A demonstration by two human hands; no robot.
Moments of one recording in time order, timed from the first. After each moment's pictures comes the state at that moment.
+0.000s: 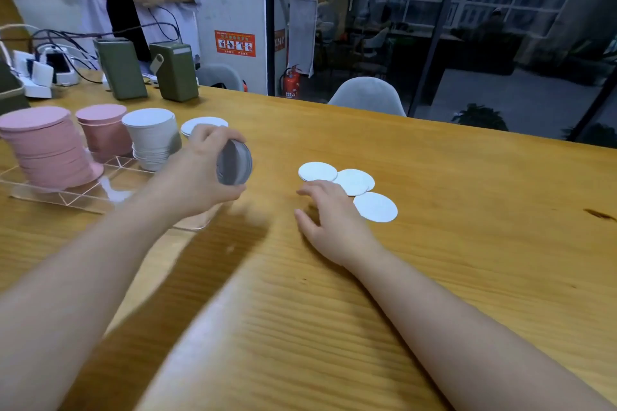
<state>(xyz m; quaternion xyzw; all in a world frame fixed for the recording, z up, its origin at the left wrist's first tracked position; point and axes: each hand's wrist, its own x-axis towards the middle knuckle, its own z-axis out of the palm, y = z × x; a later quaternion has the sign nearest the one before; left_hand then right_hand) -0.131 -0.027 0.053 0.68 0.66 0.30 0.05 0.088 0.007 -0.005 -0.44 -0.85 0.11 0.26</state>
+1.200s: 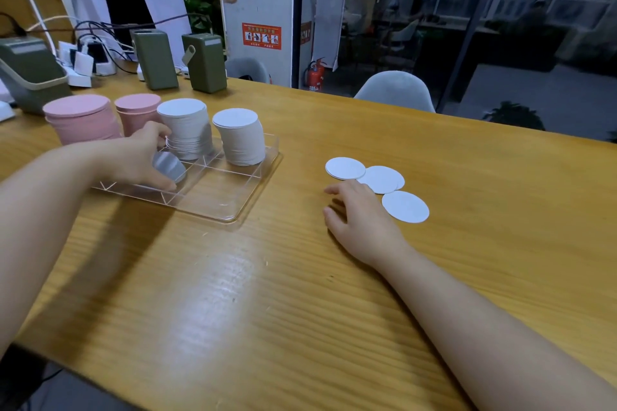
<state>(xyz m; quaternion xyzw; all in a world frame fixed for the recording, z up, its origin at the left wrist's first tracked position) -0.253 -0.030 0.062 0.56 0.81 0.08 0.16 0.084 0.006 -0.004 -0.45 -0.85 0.12 0.24</state>
